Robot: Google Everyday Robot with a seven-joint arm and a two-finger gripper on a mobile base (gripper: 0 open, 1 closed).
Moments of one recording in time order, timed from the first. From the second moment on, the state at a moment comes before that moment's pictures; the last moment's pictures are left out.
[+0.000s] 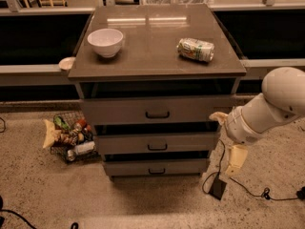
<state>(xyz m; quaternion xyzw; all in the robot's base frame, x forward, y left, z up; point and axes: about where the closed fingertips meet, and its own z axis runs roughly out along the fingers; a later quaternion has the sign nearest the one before) 0.477 -0.192 0.704 -0.69 0.69 0.12 0.19</state>
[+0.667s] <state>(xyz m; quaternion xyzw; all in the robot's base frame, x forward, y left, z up) 0.504 -0.203 0.643 -0.72 0.68 0.07 0.13</state>
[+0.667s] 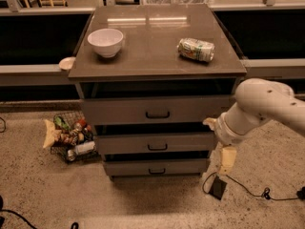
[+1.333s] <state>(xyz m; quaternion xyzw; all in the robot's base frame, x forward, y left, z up) 0.549 -0.226 0.542 -0.75 0.66 0.06 0.09</state>
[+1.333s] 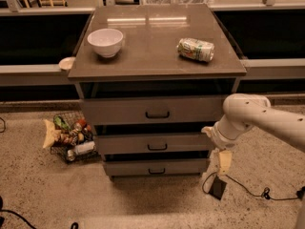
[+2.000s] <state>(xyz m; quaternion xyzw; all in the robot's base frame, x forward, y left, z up) 0.598 -0.230 0.479 -0.75 0.65 0.07 0.10</state>
